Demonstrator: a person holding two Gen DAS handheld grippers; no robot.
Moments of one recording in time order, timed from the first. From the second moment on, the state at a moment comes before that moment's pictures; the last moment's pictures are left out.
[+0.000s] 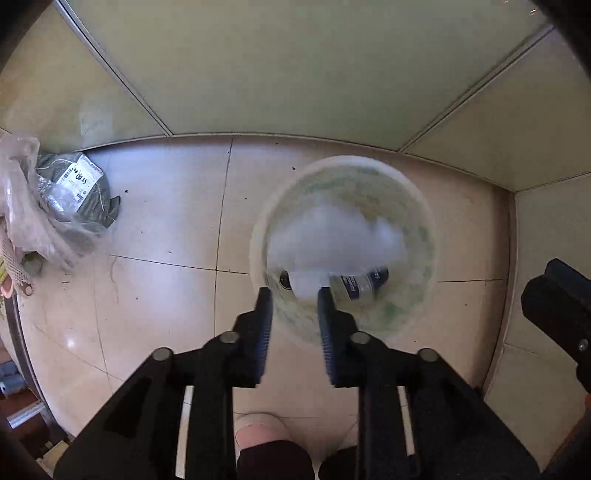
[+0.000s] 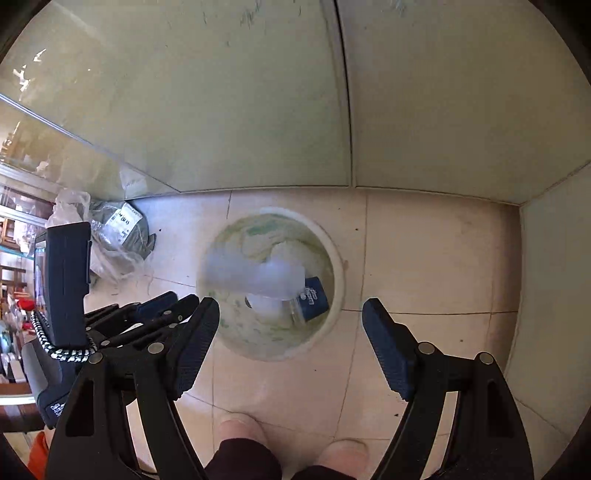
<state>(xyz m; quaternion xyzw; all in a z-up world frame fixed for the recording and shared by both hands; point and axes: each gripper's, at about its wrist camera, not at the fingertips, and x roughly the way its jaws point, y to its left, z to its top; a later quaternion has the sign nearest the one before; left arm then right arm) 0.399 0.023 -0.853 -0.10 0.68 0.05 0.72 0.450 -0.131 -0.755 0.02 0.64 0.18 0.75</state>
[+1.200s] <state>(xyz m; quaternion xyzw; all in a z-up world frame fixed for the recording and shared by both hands) 0.319 0.062 -0.157 -0.05 0.40 -0.01 0.92 0.361 -0.147 -0.146 0.01 0.35 0.10 0.93</state>
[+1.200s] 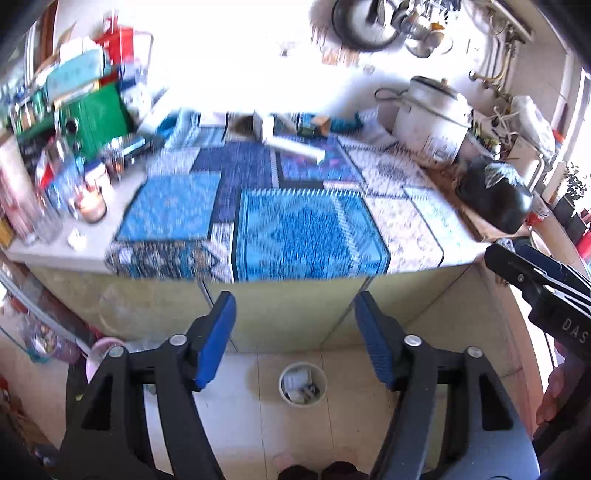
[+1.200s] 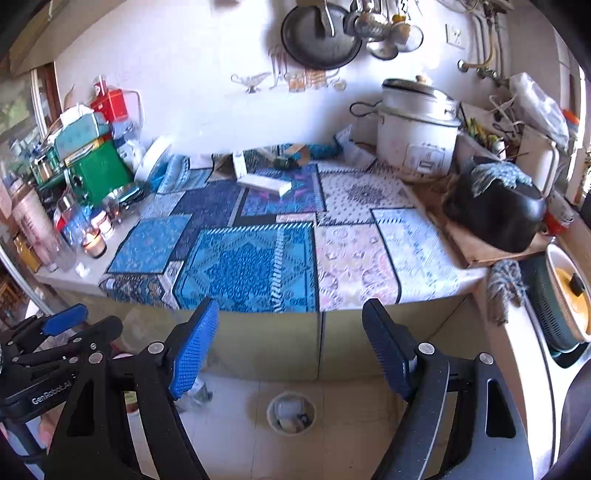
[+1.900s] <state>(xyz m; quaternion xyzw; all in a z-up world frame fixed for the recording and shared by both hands) 0.471 0.068 -0.091 -0.10 0.32 0.05 0.94 0.511 -0.160 -0.097 -0.03 0.30 0.13 0.94</state>
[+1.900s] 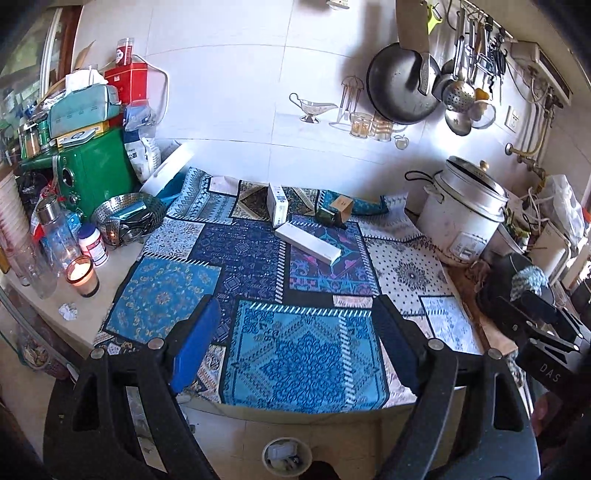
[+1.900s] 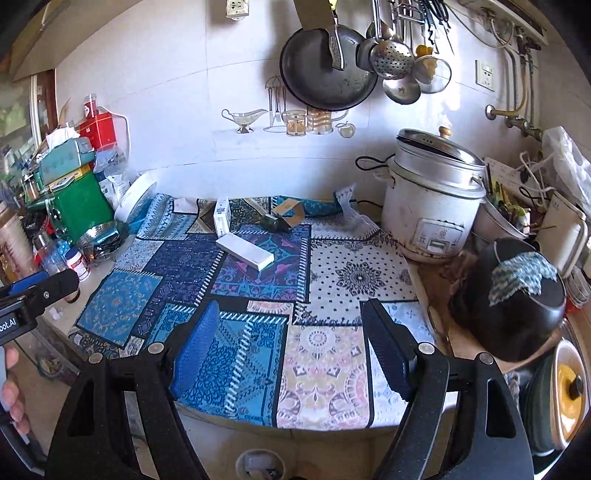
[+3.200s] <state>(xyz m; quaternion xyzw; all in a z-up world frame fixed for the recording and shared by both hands) 0.777 0.220 -0.197 -0.08 0.44 0.08 0.89 0.859 0.066 -0.274 -0.17 0.53 0.28 0.78</state>
